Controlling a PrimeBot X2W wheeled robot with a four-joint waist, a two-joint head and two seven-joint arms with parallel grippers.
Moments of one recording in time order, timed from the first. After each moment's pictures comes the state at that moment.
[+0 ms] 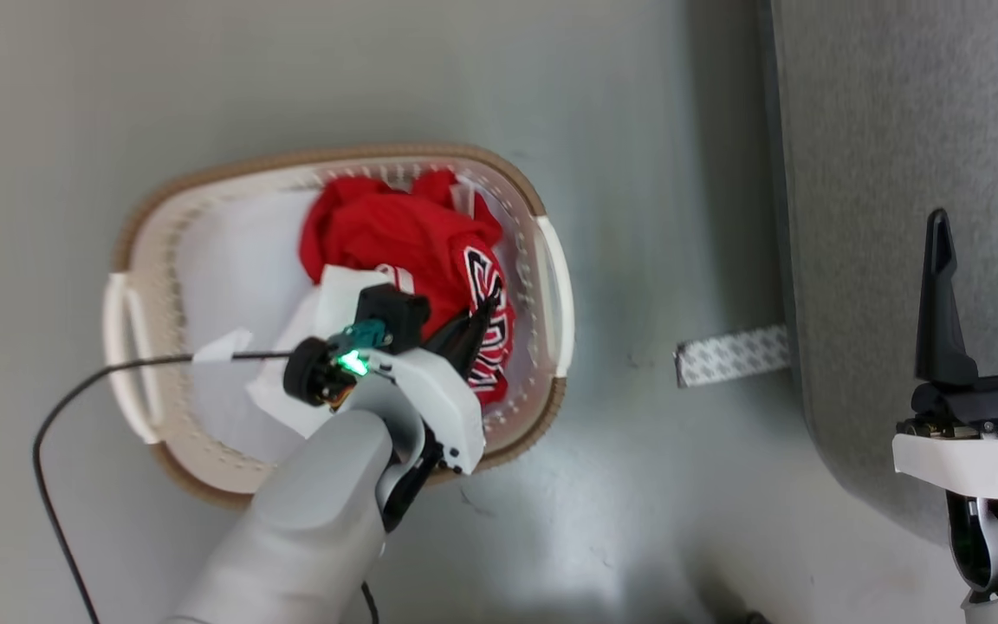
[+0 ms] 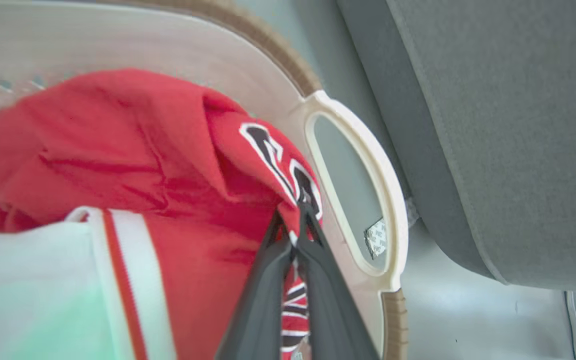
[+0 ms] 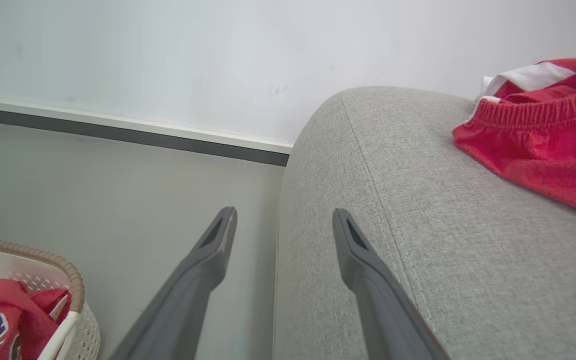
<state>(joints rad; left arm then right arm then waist) -0.86 0.06 -0.76 0.93 -0.57 -0.13 -0.23 -0.34 -0.05 -0.07 -0.01 0.09 0.13 -0.26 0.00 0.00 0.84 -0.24</state>
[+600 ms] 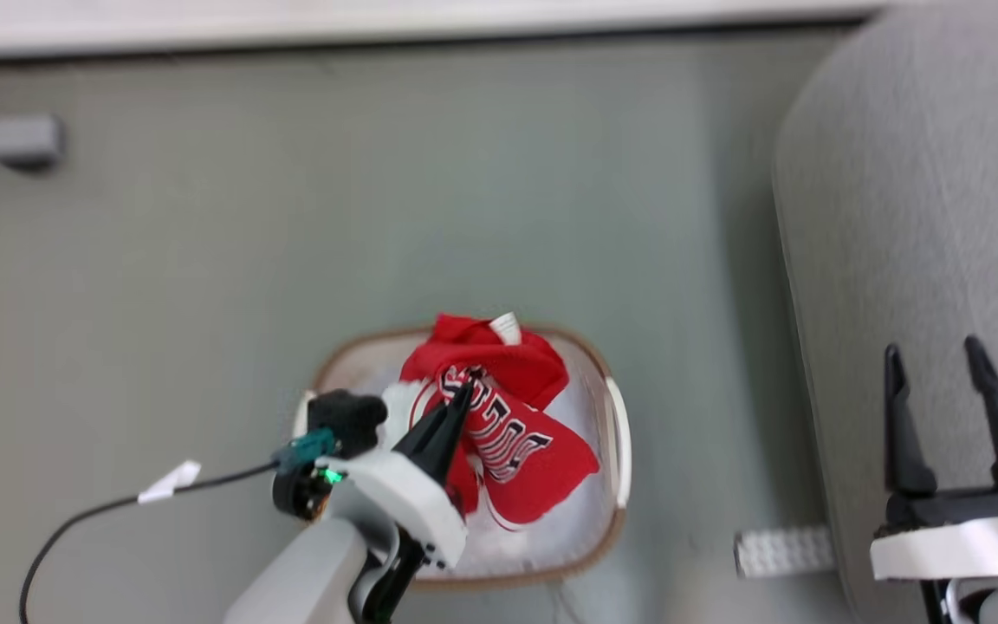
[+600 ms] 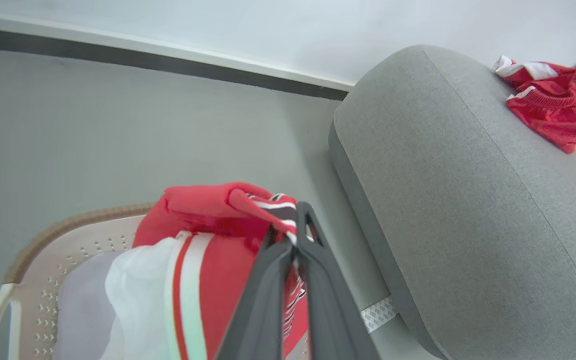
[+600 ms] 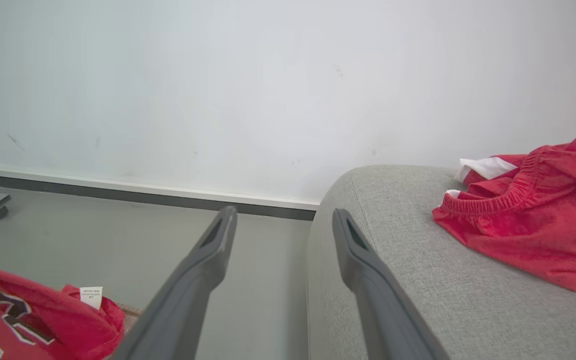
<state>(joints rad) -0.58 0.12 -0.65 0.69 -0.66 -0.13 -0.26 -0.19 -0.05 -0.08 0.11 0.06 0.13 -0.26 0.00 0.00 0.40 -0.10</state>
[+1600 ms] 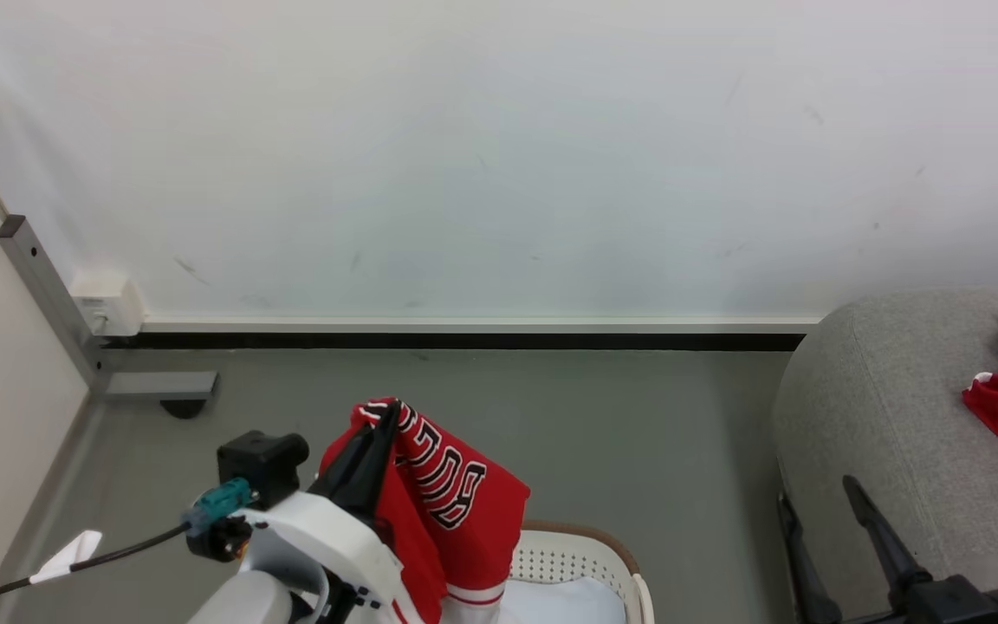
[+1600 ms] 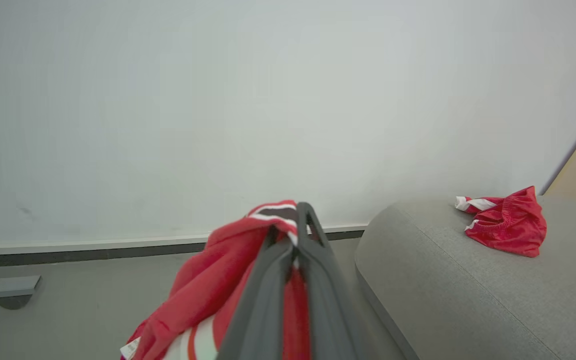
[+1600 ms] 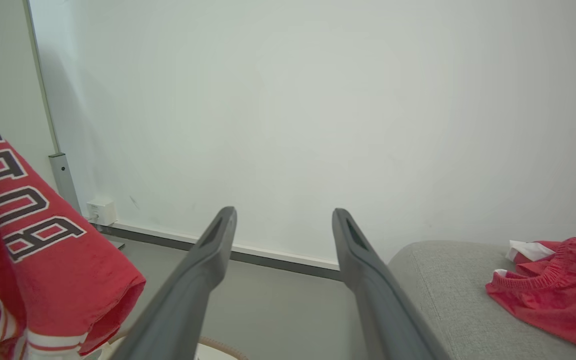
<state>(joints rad) -0.36 0.29 -0.55 0.30 -0.62 0.03 -0.20 -0.01 -0.05 0.08 0.18 0.11 0.13 -0.26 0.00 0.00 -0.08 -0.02</state>
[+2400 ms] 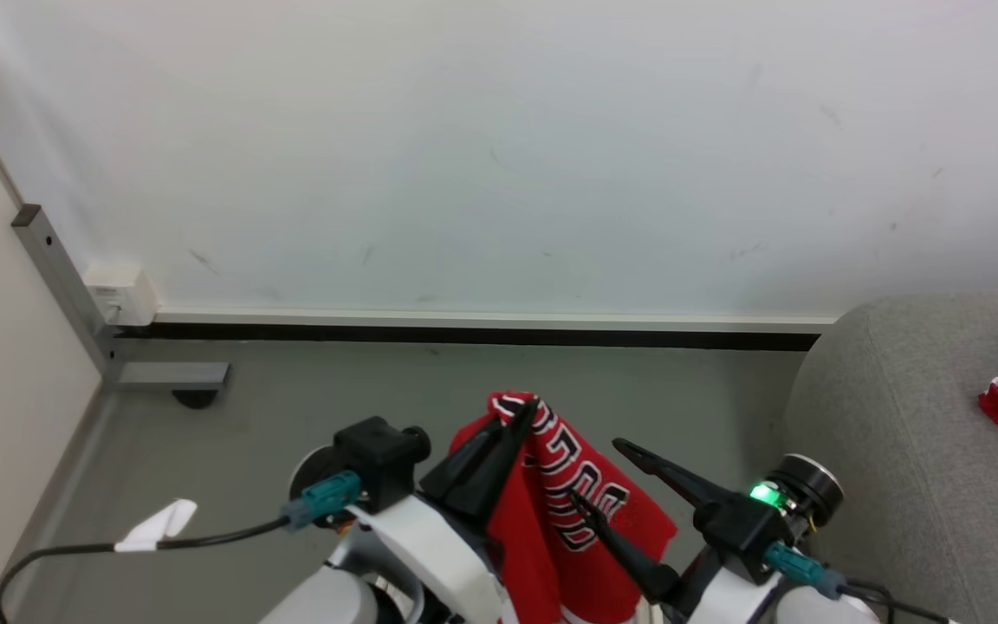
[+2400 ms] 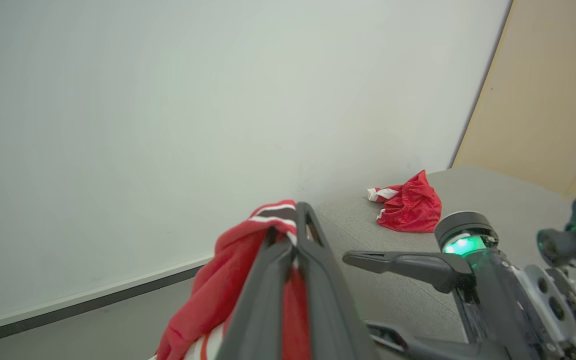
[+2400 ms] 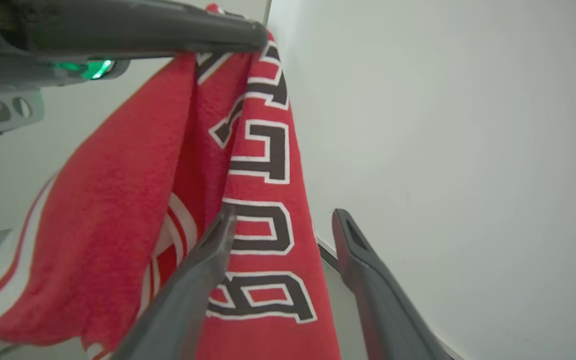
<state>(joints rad) -0.39 0.28 -0.68 0.04 -0.57 0.03 -0.07 -0.45 -0.27 0.85 0.35 0.39 0.13 -0.26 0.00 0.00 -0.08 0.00</state>
